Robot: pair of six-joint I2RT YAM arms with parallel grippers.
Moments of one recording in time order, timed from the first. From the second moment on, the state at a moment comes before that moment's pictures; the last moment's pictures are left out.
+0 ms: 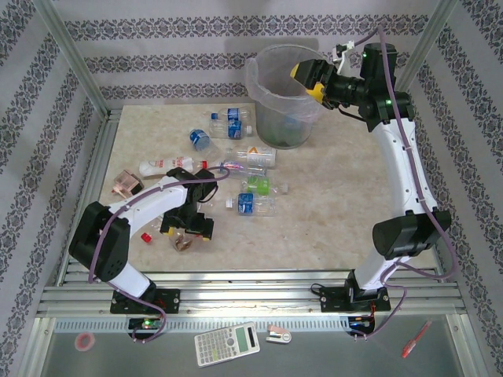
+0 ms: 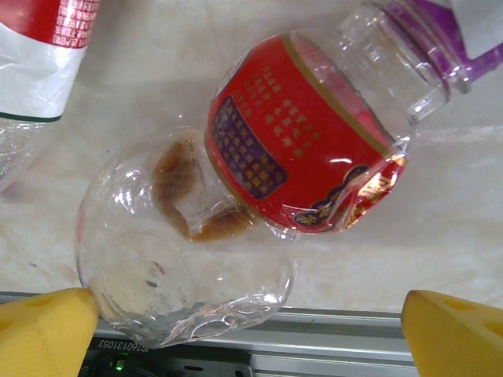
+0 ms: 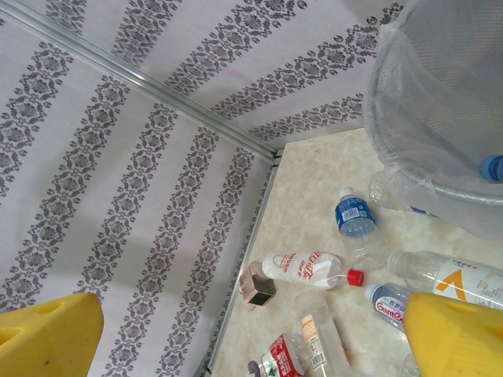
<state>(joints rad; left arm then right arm) -0.53 1.57 1.07 -1.25 0.00 -0.50 0.10 1.68 1.97 -0.67 -0.79 0.69</state>
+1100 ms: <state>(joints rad) -0.54 1.57 0.98 -1.11 0.14 -0.50 0.10 1.63 1.84 -0.65 -0.79 0.68</state>
